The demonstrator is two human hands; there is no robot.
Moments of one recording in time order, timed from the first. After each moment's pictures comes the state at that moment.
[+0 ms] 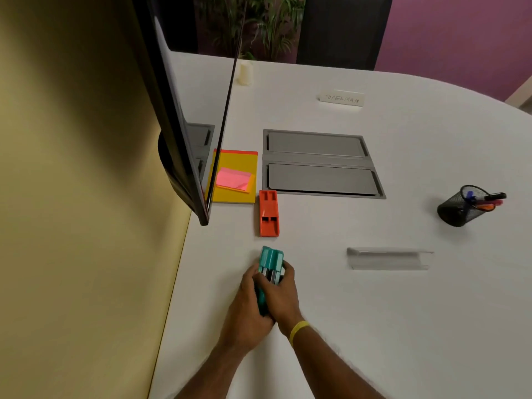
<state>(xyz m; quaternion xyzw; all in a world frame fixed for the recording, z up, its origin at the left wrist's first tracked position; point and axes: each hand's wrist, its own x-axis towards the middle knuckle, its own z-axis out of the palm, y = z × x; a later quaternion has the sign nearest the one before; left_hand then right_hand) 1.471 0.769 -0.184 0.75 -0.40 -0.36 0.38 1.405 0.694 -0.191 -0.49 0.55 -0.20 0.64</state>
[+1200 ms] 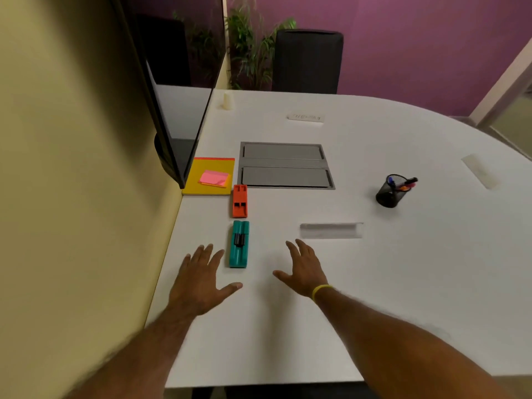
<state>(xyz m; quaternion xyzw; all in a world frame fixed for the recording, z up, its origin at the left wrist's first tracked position) 1.439 0.853 -0.091 0.83 -0.54 -0.13 0.03 1.225 0.689 -0.130 -0.85 0.47 -0.01 0.23</state>
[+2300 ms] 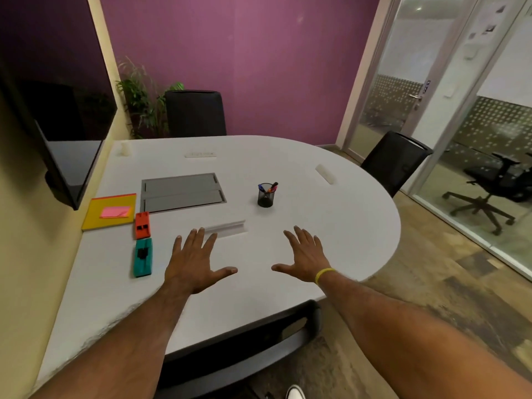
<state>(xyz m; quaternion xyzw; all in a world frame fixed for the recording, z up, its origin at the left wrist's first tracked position) 1.196 0.866 0.030 0.73 -0.69 -0.02 0.02 0.910 0.777 0.020 -0.82 0.56 -0.01 0.06</state>
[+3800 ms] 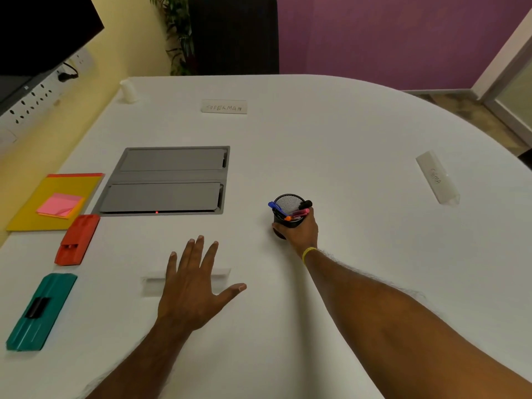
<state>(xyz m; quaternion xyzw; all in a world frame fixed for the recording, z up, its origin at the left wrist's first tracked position) 1.140 0.481 -0.118 0.86 -0.51 -0.07 0.02 0.995 0.248 -0.190 -0.59 0.55 -0.32 0.50</state>
